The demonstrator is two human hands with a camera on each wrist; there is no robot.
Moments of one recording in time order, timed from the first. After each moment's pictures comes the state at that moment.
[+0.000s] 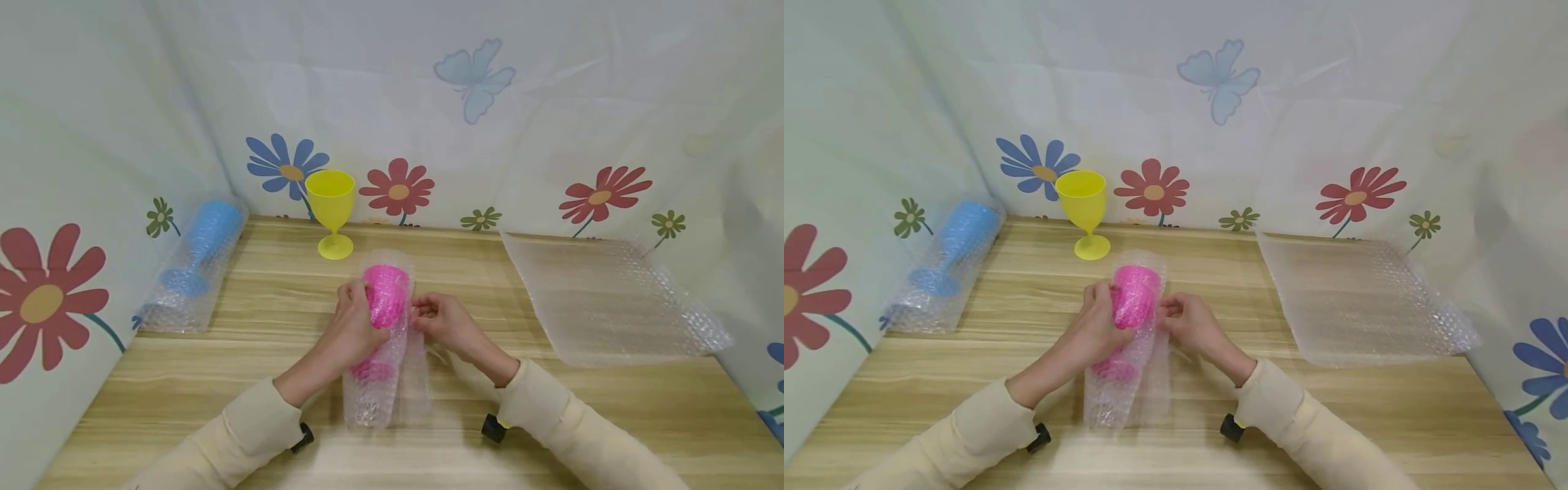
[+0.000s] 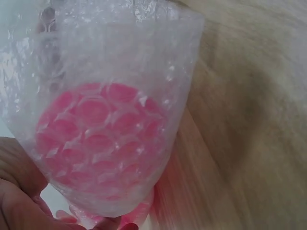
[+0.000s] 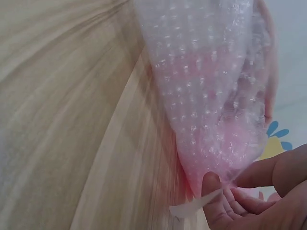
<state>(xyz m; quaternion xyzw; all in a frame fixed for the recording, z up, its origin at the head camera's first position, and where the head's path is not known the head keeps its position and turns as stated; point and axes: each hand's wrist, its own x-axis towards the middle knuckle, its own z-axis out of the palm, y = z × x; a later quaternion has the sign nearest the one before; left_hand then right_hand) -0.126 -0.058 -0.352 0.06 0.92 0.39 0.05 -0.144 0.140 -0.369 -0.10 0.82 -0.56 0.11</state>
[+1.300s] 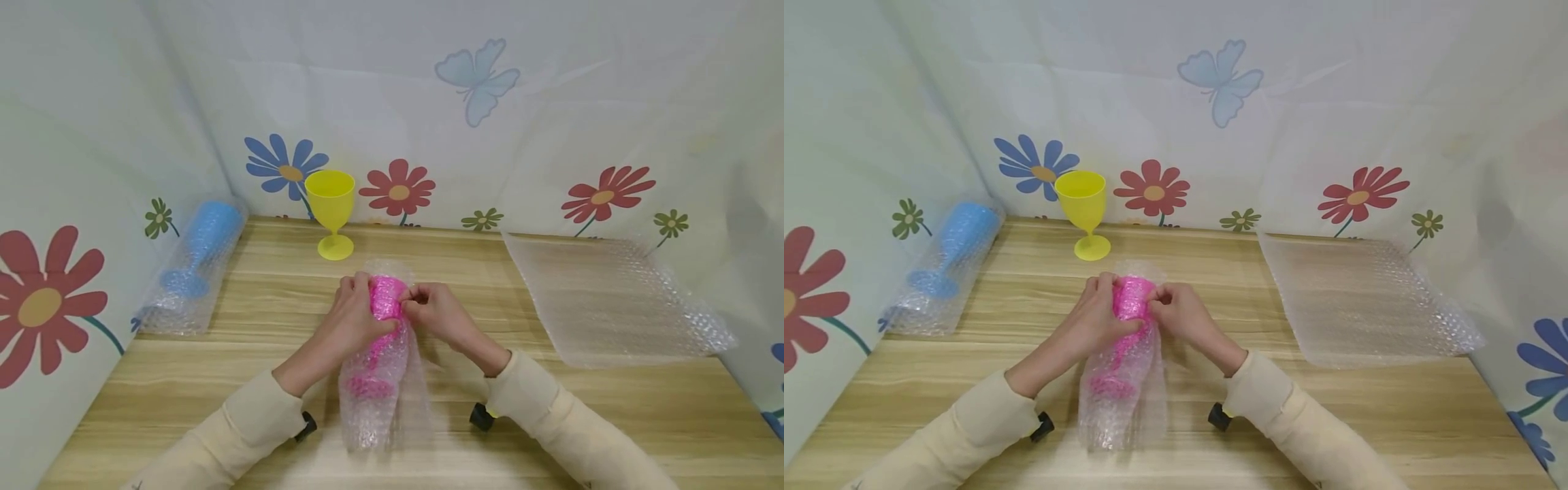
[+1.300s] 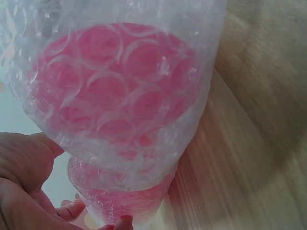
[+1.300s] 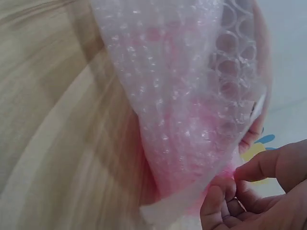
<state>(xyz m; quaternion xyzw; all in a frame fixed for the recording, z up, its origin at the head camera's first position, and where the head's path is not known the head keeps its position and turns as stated) -0.140 -0.058 -0.341 0.05 0.93 0.35 0.06 -0.154 0.123 -0.352 -0.11 0.84 -0.53 0.08</state>
